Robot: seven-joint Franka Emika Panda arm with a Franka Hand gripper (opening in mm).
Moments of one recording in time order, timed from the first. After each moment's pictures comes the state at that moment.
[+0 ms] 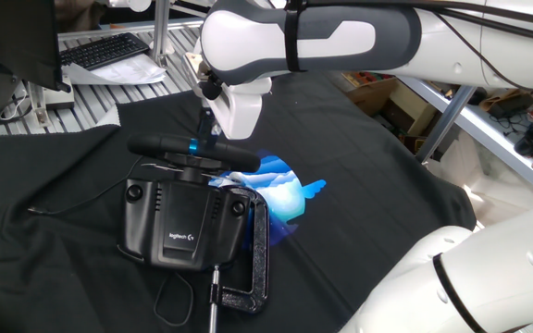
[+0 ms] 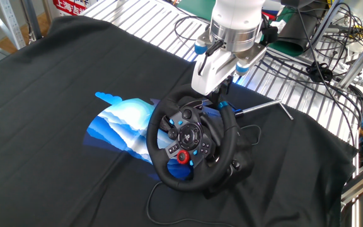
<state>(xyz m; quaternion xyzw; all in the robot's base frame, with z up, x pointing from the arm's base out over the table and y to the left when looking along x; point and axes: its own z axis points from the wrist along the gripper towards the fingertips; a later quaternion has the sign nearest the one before) 0.427 0.104 0.330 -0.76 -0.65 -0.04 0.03</state>
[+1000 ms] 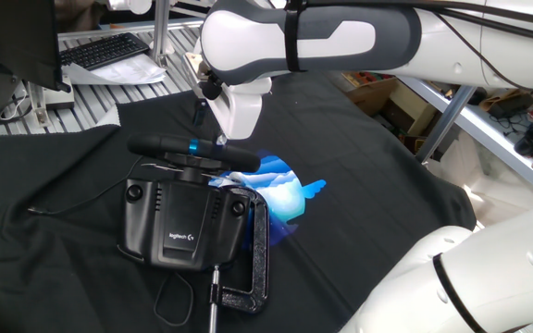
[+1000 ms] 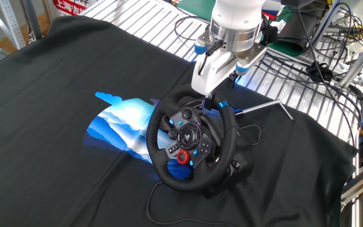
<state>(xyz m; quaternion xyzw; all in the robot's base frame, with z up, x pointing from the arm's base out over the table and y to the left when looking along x) 0.427 0.104 0.329 -0.75 -0.65 -0.04 0.02</state>
